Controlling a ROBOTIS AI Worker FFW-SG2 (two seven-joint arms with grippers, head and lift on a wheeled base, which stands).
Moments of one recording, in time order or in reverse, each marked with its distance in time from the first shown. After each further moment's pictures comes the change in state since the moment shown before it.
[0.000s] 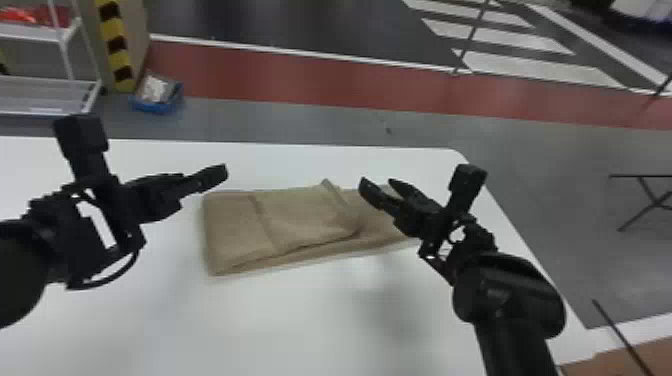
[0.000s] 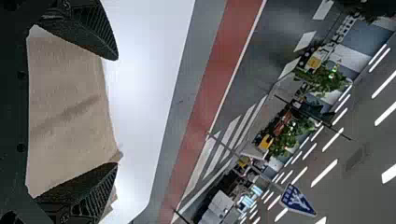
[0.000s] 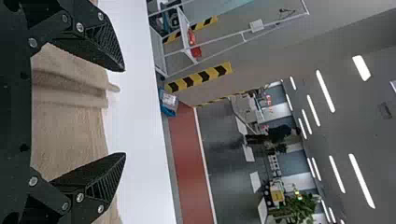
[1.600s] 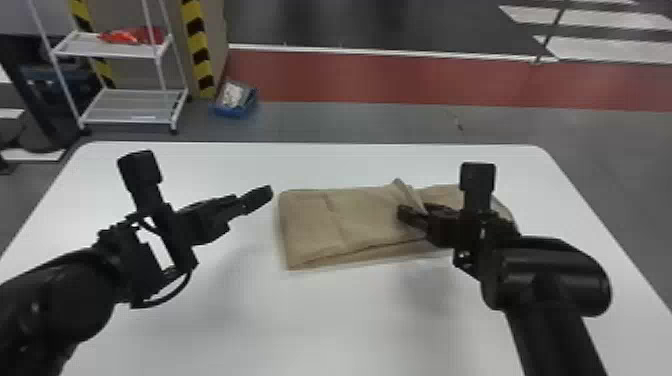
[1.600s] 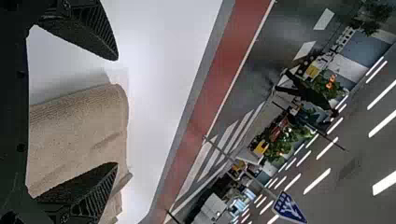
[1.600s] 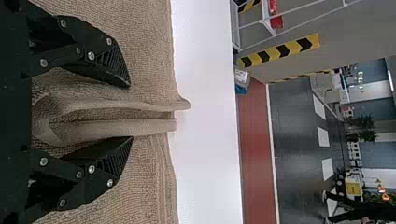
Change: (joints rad) left arm 0.108 0.024 0.090 -0.006 0.004 -0.018 -0.092; right arm -0.080 0.071 0.117 0.064 0.215 0.254 -0.174
